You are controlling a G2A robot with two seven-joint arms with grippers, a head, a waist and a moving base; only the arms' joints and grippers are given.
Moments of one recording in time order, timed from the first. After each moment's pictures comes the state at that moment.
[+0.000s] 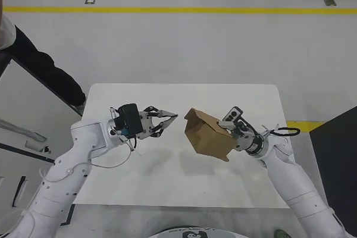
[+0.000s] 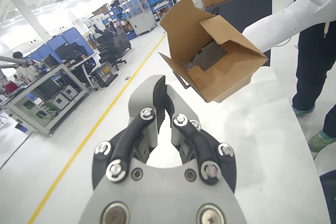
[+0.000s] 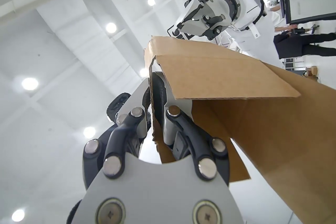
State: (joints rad) left arm 1.30 -1.00 -1.24 -1.84 1.46 -0.84 0.39; right arm -1.37 -1.10 1.21 -1.50 1.18 0.19 1.27
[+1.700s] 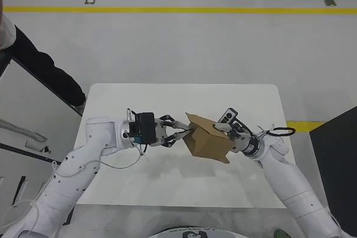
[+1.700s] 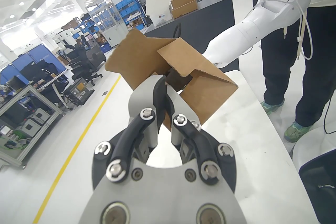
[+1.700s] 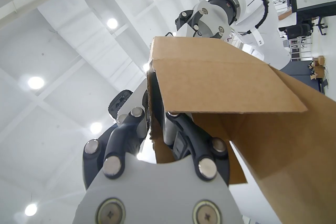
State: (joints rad) left arm 1.21 -1.01 -1.11 -1.83 1.50 -0.92 0.45; right arm -1.36 -1.12 1.18 -1.49 1.17 0.20 1.29
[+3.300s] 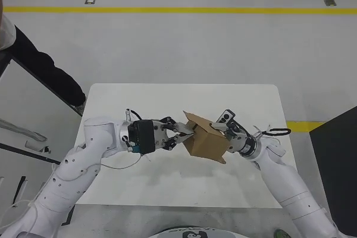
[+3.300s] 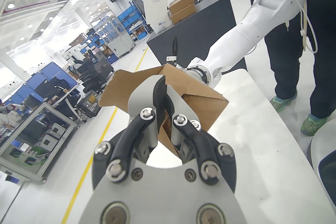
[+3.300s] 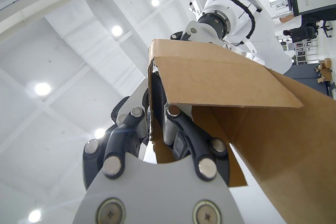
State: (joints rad) left arm 1.21 -1.00 -1.11 -1.86 1.62 -0.87 0.57; right arm -1.37 -1.14 1.17 -1.49 1.18 0.20 1.25
